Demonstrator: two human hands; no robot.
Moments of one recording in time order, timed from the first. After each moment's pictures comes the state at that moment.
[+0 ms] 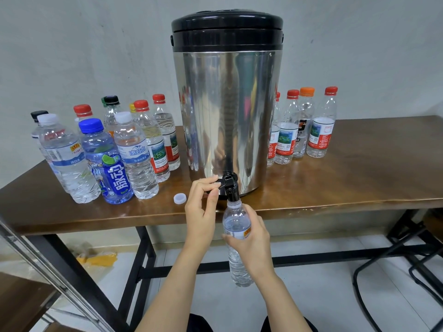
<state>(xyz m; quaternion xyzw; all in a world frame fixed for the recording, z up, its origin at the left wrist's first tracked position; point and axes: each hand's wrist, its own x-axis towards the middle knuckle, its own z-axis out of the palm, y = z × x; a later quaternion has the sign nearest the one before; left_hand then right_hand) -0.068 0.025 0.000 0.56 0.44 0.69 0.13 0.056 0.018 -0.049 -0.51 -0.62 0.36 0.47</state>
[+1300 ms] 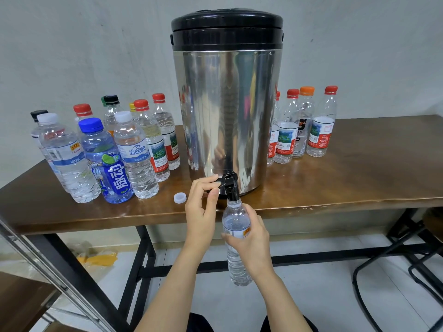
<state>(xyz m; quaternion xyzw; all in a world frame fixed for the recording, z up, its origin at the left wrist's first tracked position) -0.068 0.025 0.000 0.56 0.43 0.69 0.14 0.054 0.019 -0.051 -0.51 -0.62 0.36 0.48</state>
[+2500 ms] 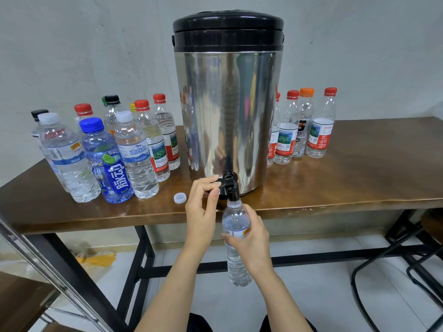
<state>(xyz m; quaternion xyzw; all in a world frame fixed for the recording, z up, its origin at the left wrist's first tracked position) -0.069 0.027 -0.002 0.56 0.43 0.69 0.14 0.054 0.020 -0.050 -0.51 -0.62 0.36 0.47</state>
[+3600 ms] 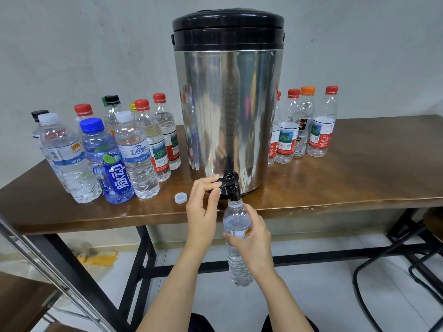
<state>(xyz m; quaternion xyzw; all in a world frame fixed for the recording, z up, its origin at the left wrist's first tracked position) -0.069 0.027 -0.002 0.57 0.42 0.69 0.13 0.054 0.020 -0.051 -0.51 -0.62 0.36 0.48</state>
